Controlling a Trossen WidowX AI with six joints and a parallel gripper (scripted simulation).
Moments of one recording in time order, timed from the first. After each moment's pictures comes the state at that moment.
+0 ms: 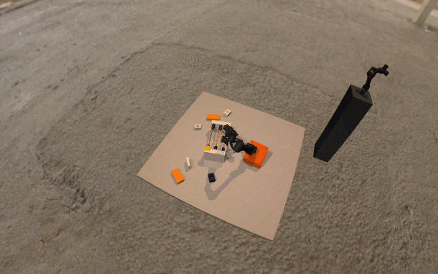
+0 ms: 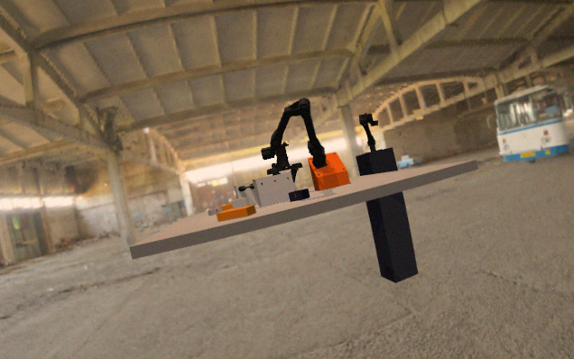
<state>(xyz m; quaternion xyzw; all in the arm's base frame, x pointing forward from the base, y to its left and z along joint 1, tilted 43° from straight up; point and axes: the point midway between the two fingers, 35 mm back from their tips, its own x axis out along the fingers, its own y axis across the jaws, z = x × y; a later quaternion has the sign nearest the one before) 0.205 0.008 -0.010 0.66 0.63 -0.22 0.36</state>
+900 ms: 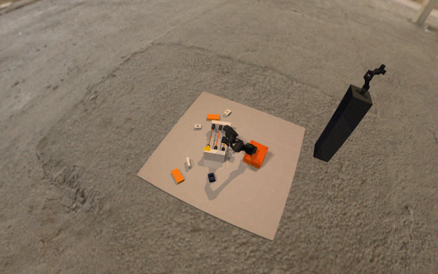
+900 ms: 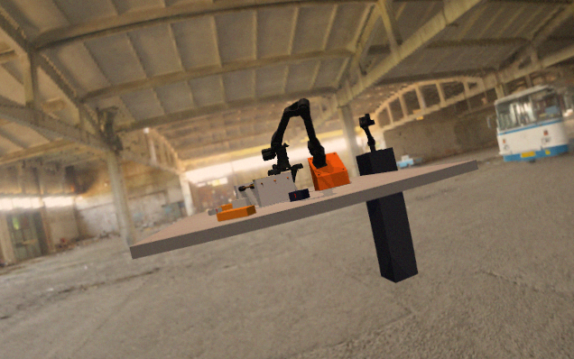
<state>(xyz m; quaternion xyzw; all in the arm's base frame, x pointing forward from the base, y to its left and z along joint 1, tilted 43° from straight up) 0.203 0.013 -0.013 0.66 0.63 -0.23 0.35</state>
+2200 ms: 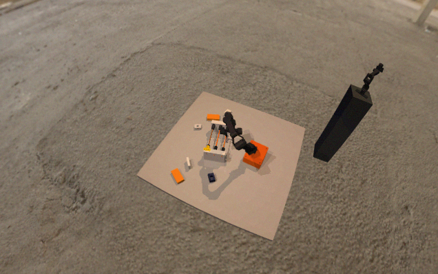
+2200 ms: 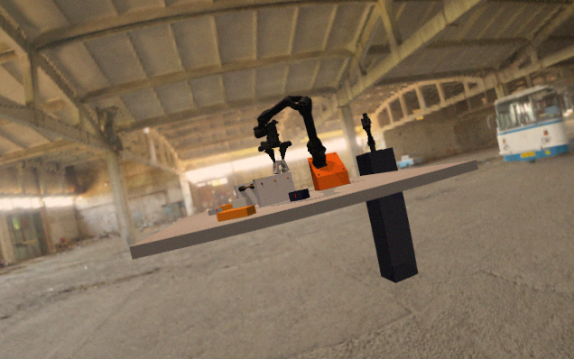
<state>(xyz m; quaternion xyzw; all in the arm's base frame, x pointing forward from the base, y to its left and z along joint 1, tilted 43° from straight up) 0.212 -0.081 0.086 0.61 0.65 -0.15 0.43</state>
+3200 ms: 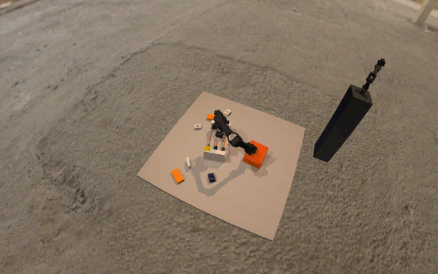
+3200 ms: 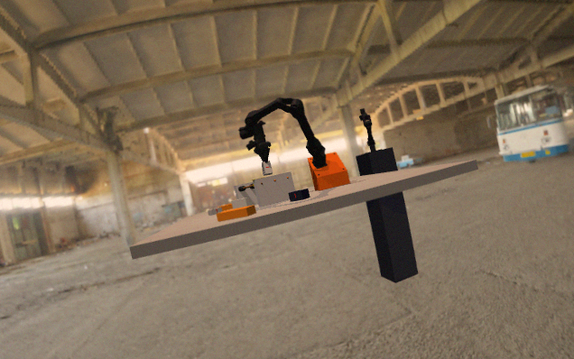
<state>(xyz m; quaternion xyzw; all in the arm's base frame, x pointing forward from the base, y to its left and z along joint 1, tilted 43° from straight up) 0.285 -0.083 0.104 0.25 0.62 0.24 0.70</state>
